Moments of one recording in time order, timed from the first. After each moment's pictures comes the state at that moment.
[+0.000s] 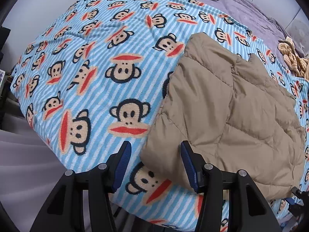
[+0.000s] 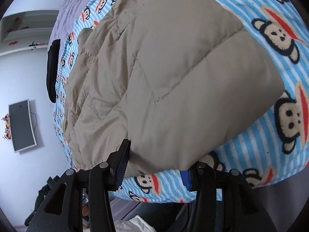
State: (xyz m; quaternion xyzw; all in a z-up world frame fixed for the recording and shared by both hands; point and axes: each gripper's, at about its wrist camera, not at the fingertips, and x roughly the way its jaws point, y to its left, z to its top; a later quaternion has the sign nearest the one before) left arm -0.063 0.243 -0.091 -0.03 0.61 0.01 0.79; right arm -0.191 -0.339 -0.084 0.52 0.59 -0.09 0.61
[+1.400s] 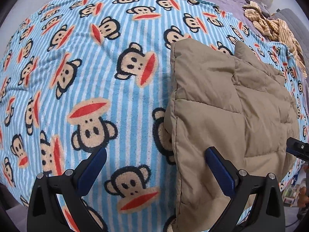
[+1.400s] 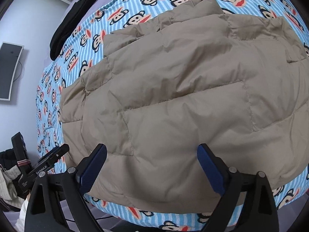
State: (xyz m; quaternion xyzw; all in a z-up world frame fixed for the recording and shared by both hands) left arm 0.057 0.243 -0.135 0.03 0.64 -0.19 0.74; right arm -0.082 -0.182 -0.067 0.33 0.64 -0.07 0.69
